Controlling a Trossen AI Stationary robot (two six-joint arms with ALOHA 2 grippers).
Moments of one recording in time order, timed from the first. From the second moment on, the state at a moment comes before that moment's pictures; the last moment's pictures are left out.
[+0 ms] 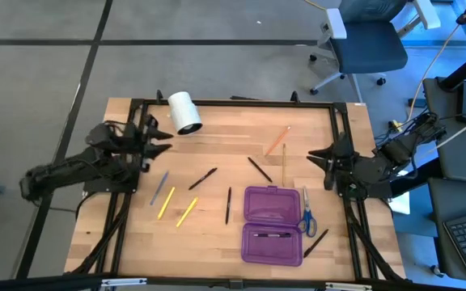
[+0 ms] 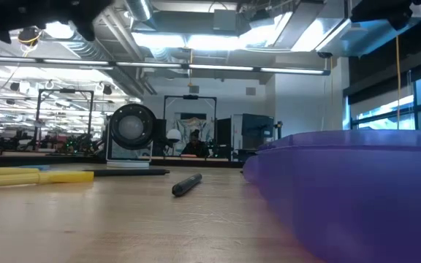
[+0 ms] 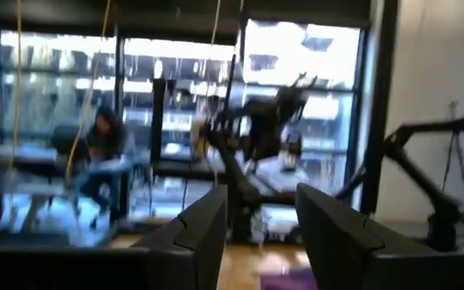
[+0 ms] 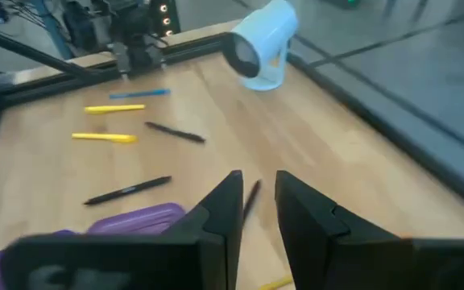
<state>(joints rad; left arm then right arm) 0.40 0.34 0.27 0.35 0.35 -0.18 0.59 0.69 0.84 -0.80 0.85 0.63</state>
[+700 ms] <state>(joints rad) -0.34 0.98 0.82 -0.82 -0.57 -0.66 0.59 0.79 0.84 -0.80 0.64 0.88</state>
